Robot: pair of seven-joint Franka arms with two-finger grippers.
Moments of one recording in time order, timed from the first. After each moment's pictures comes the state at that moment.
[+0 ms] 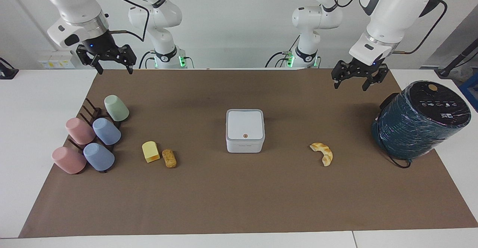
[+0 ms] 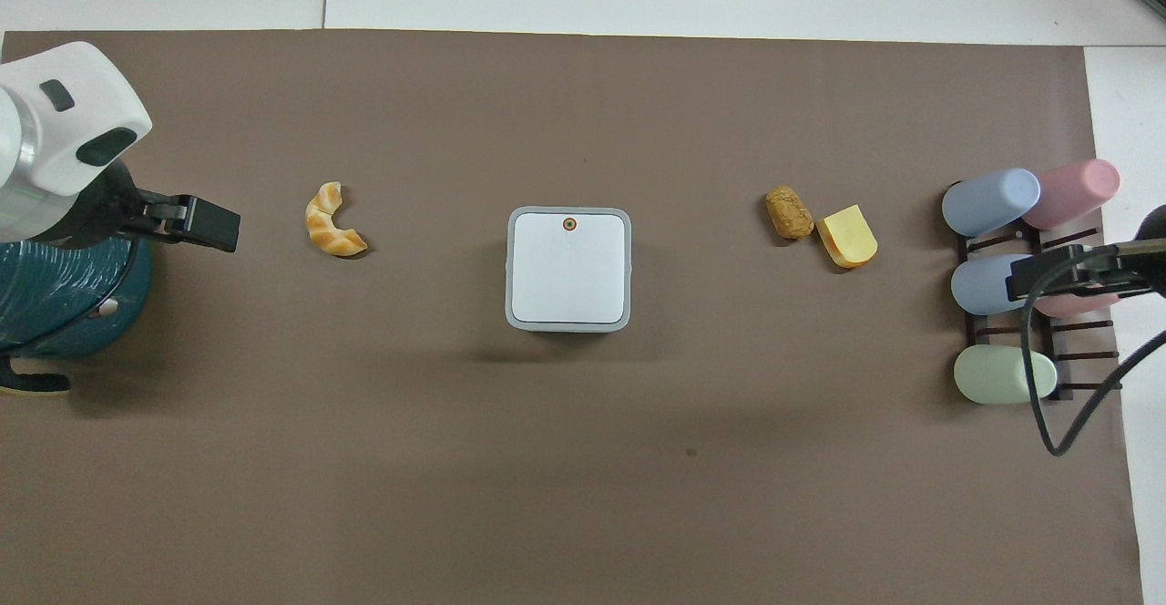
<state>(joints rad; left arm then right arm) -0.08 0.02 -0.09 -1.59 0.00 1.62 0.01 0.08 -0.08 -0.07 -1.65 -0.04 1.52 0.00</state>
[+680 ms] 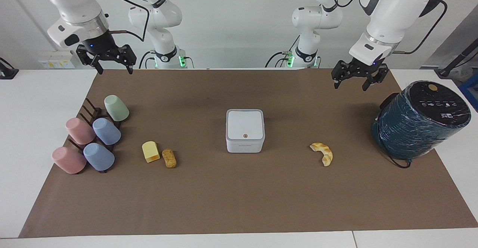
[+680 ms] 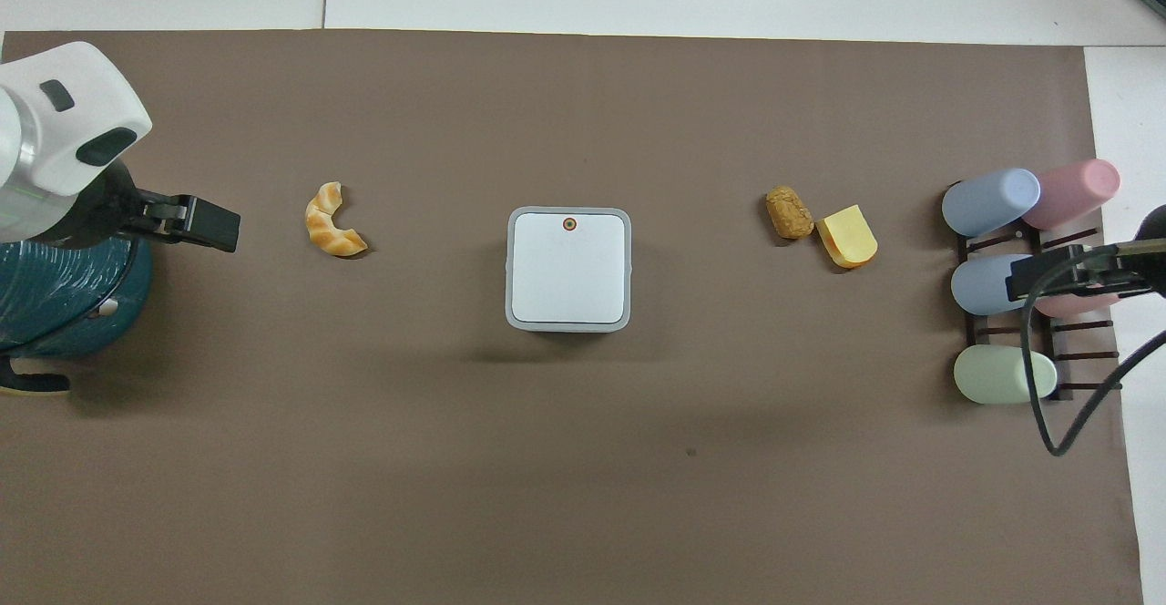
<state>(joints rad) -0.08 0.02 -0.09 -1.59 0.00 1.62 0.01 0.08 -0.08 -0.07 -1.65 -0.04 1.52 0.00</state>
